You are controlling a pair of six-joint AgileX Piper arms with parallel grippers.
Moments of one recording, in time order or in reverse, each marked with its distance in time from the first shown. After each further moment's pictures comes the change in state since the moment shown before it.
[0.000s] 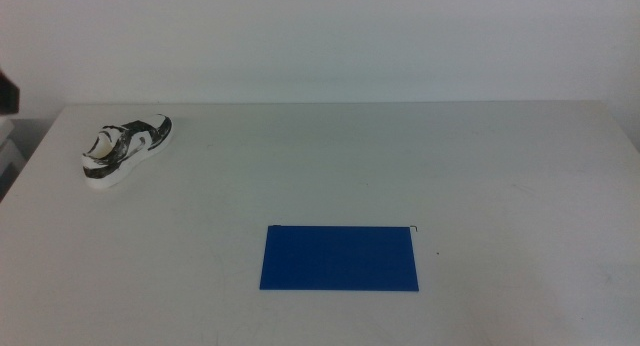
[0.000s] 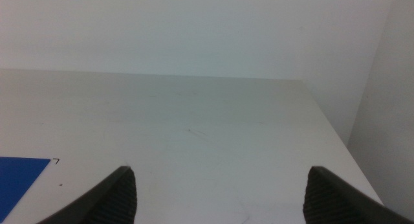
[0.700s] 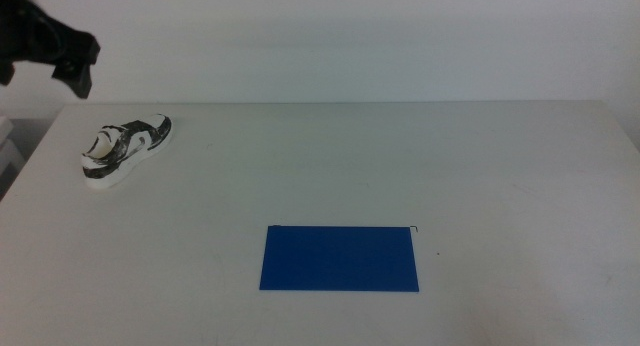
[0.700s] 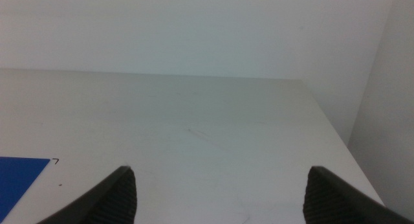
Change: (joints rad) left arm 0.003 0.604 -0.447 0.071 0.163 0.085; right arm 0.000 0.000 0.000 0.000 0.000 0.000
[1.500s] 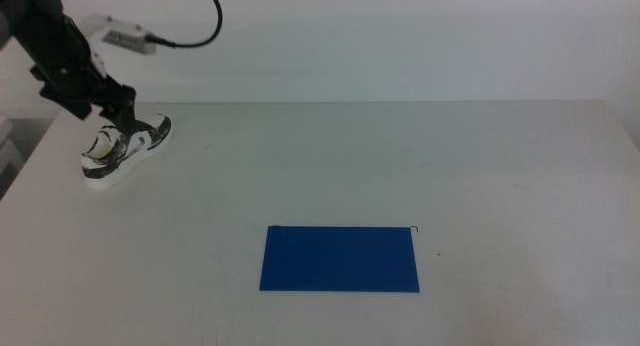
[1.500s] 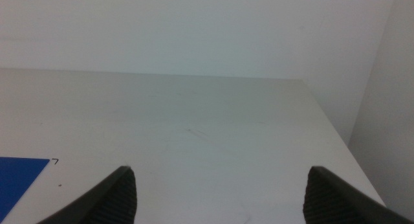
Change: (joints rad) left arm 0.149 0.636 -0.497 -0.237 0.016 0.474; right arm 0.000 0.000 0.000 0.000 0.000 0.000
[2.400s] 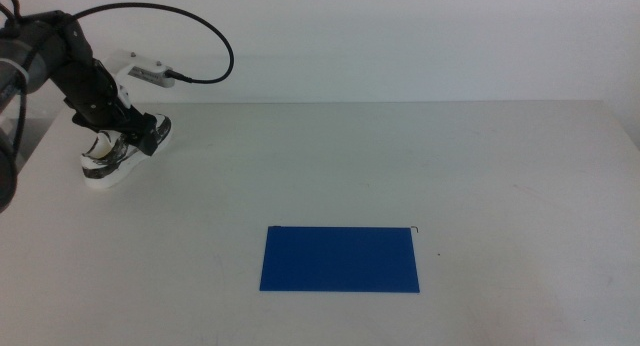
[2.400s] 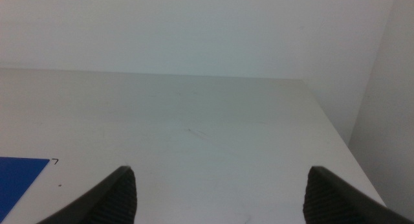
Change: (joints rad) left arm -0.001 0.154 -0.004 -0.054 -0.185 0.072; right arm 0.000 0.000 0.000 0.000 0.000 0.000
